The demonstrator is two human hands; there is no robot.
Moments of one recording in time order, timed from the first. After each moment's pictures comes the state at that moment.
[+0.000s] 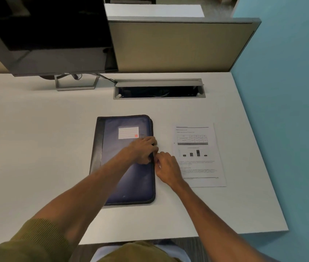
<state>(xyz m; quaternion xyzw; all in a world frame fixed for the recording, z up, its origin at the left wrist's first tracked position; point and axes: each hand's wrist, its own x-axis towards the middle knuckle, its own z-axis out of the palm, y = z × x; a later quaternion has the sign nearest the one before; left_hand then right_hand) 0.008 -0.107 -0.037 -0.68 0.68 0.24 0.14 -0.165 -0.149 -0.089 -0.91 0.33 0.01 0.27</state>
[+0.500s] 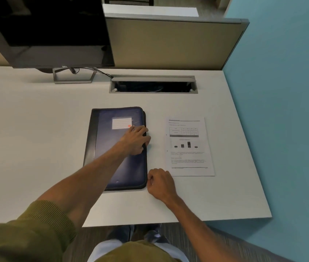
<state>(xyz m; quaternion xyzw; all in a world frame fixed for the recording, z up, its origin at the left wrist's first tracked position) -0.018 -0.087 -0.025 -0.74 0.64 0.16 0.16 -0.241 -0.081 -0.093 -0.90 0.34 0.05 0.29</state>
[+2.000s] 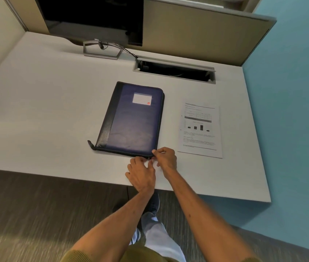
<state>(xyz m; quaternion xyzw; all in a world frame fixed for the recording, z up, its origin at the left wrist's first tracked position) -0.222 0.072 -0.089 -0.95 0.02 0.17 -0.28 -0.228 -0.026 -0.071 -0.66 0.56 0.01 0.49</state>
